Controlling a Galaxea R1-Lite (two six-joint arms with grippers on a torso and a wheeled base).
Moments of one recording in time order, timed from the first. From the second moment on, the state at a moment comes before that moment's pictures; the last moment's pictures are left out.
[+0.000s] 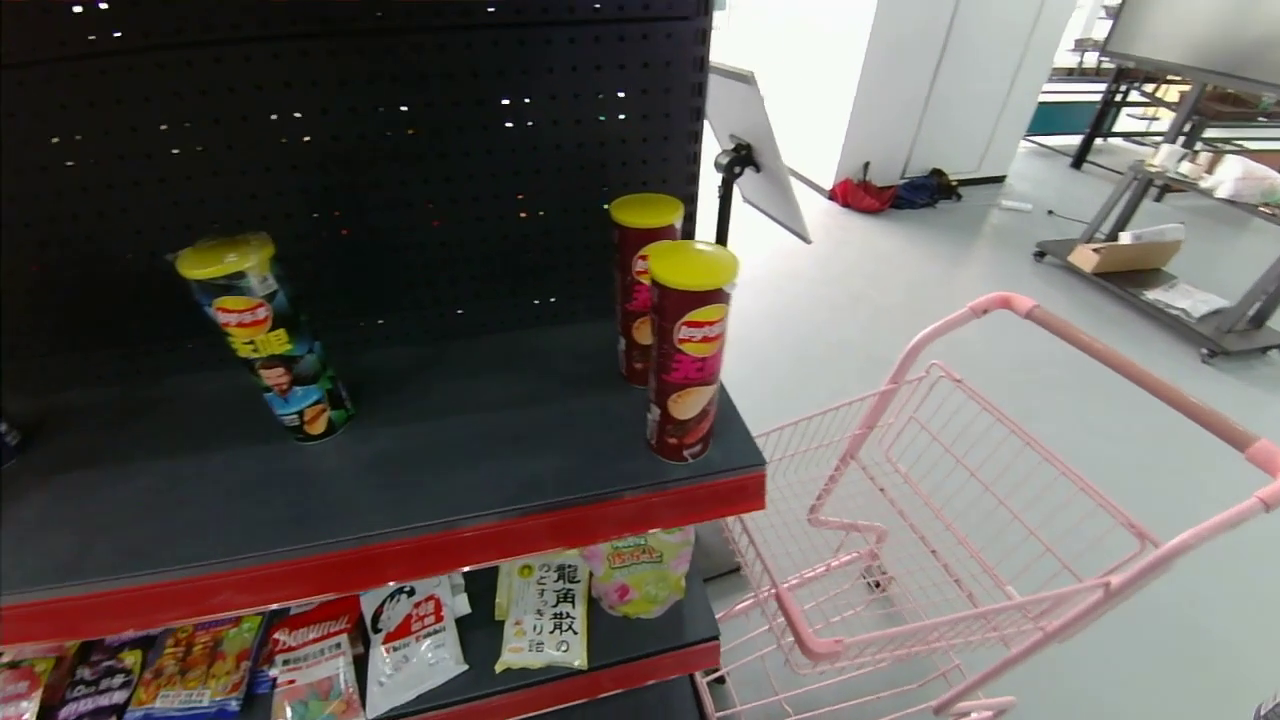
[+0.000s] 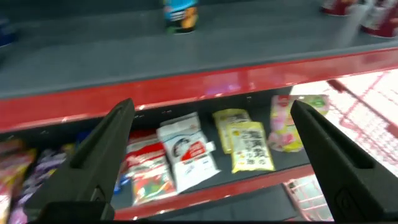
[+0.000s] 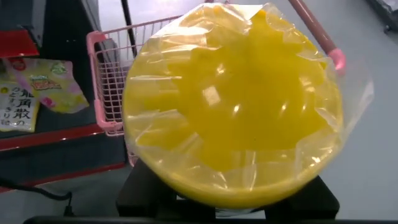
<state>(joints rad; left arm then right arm) 0.00 0.00 0.00 0.00 -0.03 0.01 0.03 0.57 -0.61 0.34 -0.16 -0.13</state>
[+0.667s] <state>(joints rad) 0.00 0.00 0.00 0.00 -0.03 0.01 0.03 0.45 -0.48 0.27 -0.16 -0.14</state>
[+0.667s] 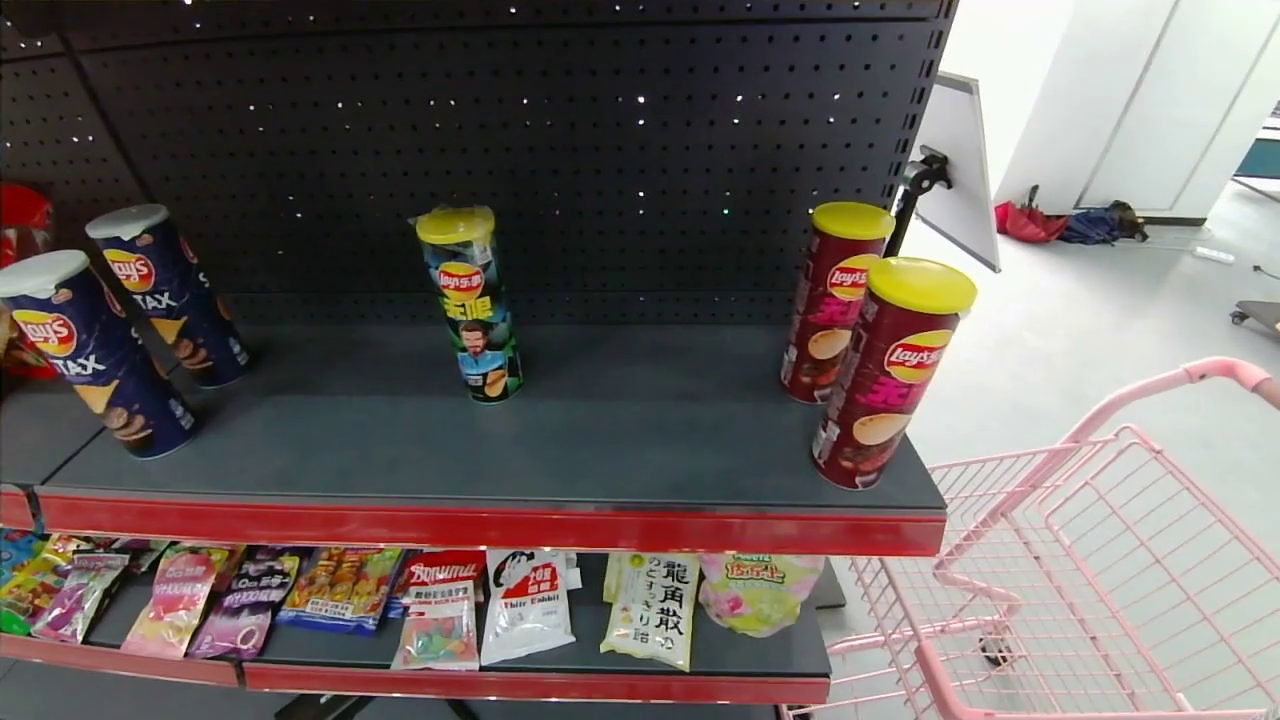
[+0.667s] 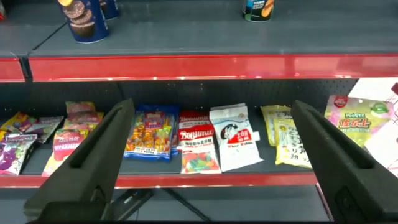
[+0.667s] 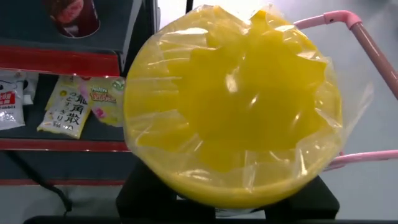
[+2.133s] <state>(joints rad) 0.00 0.00 0.00 0.00 -0.03 0.01 0.08 0.13 -0.31 0.27 0.00 -0.13</state>
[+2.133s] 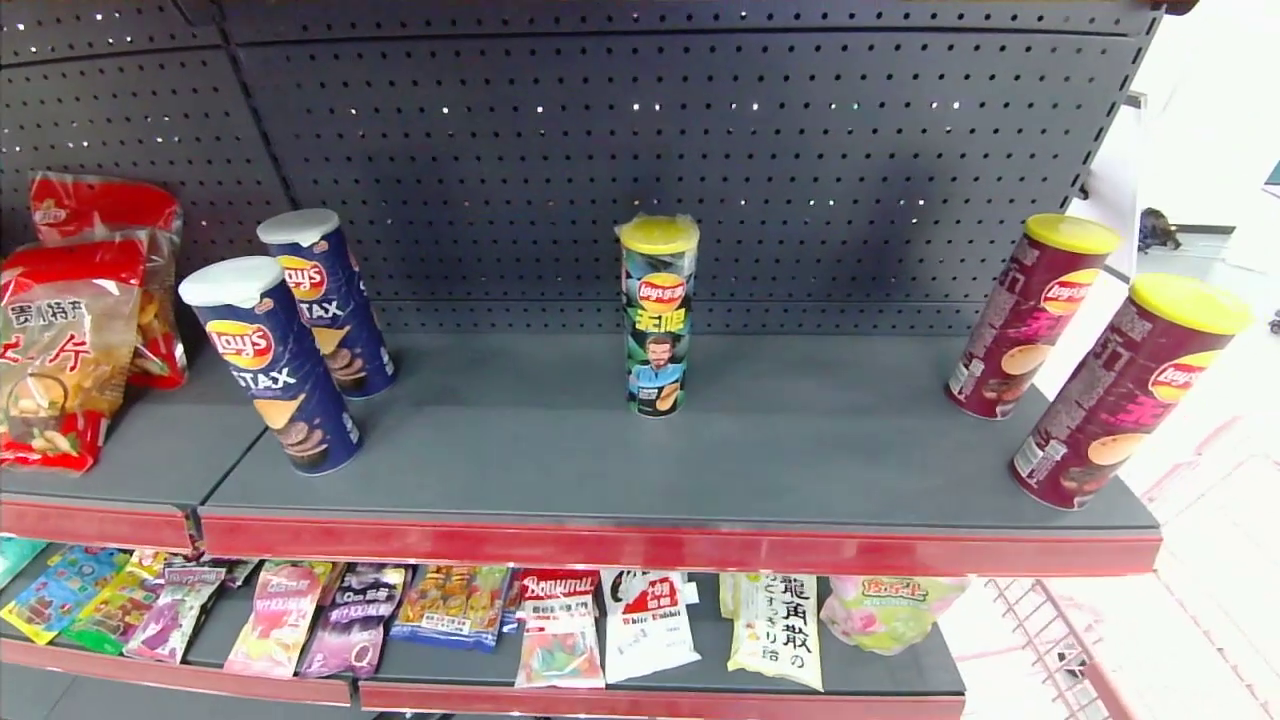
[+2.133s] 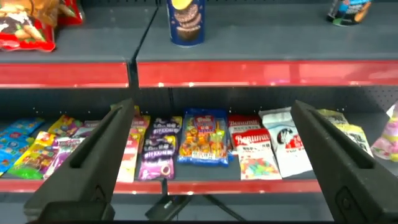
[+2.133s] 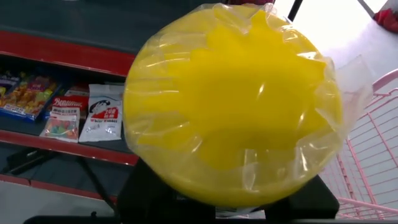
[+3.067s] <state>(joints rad) -0.01 0.04 -0.04 -0.01 -0.10 0.00 0.08 0.14 -0.28 0.27 0.15 -0.13</state>
